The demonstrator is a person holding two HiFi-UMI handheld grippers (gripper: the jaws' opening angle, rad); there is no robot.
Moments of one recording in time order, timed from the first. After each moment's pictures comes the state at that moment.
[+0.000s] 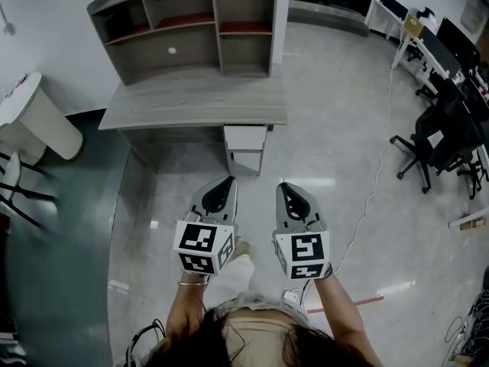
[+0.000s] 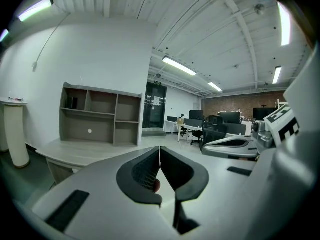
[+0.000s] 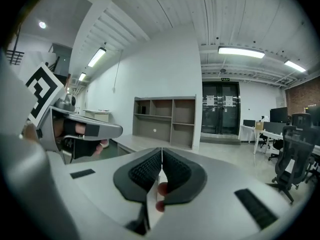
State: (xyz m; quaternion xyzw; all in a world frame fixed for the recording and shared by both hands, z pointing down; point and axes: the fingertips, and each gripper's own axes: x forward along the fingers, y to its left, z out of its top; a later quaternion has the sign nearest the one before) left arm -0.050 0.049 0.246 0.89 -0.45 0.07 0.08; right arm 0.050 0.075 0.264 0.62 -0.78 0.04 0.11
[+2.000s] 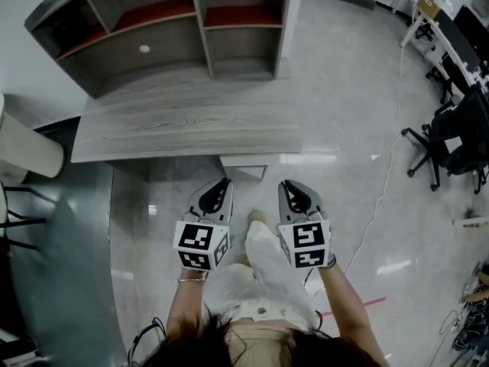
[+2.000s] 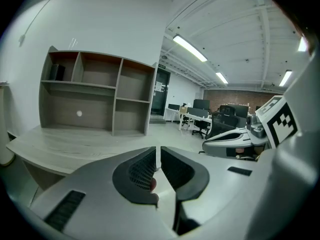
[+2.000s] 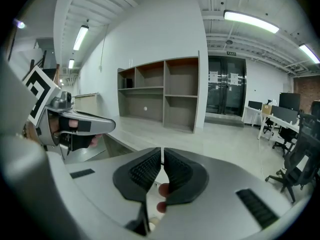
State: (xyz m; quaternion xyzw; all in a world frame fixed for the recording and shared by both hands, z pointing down) left arm -0.041 -0.200 0.355 0.89 -0.42 0.13 0.14; right arm 0.077 -0.174 0.373 0.60 -0.77 0.13 0.19
